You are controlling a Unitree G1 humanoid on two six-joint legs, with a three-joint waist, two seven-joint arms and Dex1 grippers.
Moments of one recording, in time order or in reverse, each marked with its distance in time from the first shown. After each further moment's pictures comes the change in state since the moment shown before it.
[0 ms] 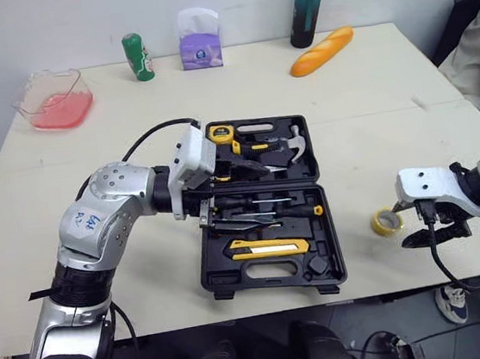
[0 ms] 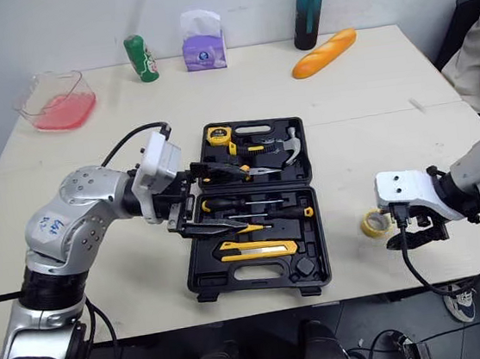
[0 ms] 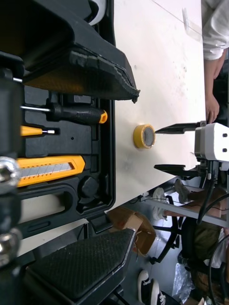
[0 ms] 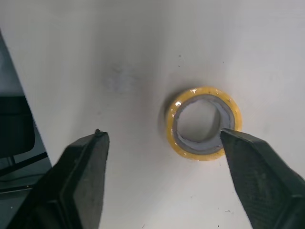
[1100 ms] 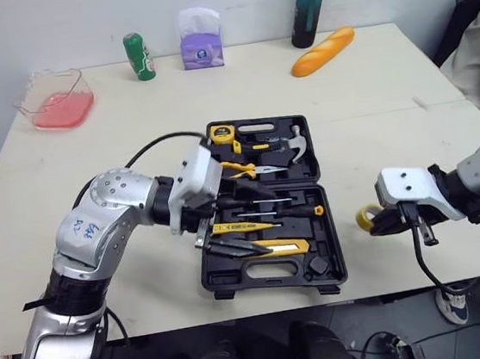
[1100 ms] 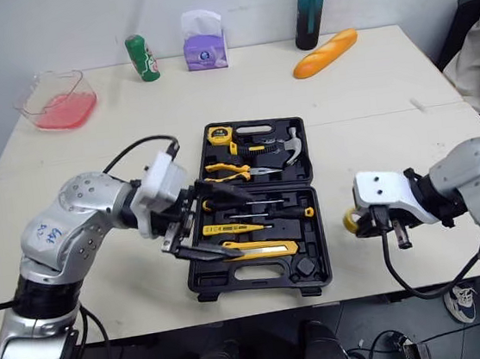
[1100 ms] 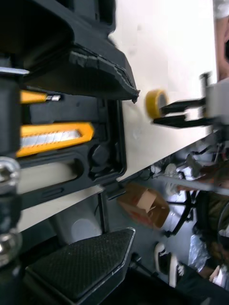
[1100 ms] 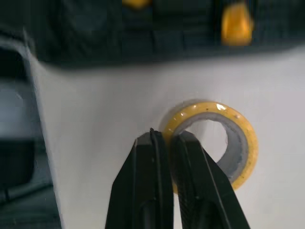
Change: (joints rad) left arm 0.062 0.070 -0.050 -0.072 0.013 -0.010 -0.116; right arm -0.041 0.078 -0.052 -0.181 0.195 0.141 -0.046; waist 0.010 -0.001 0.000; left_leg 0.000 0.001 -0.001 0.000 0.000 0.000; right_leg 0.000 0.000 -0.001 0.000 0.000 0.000
